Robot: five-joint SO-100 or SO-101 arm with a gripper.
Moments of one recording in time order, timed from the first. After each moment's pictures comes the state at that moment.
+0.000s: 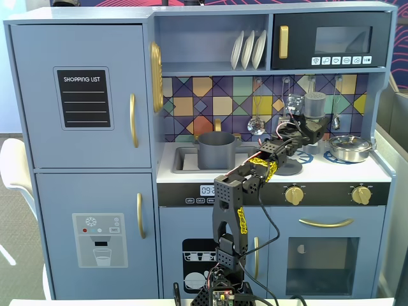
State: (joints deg) arm 47.5 95.3 84.1 0.1 -83.9
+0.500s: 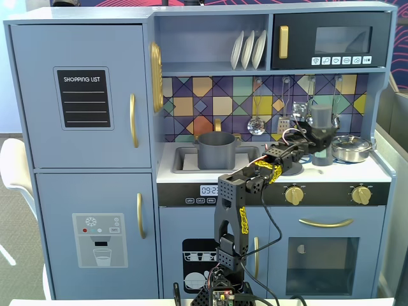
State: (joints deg) arm 50.3 92.0 85.9 0.4 -87.8
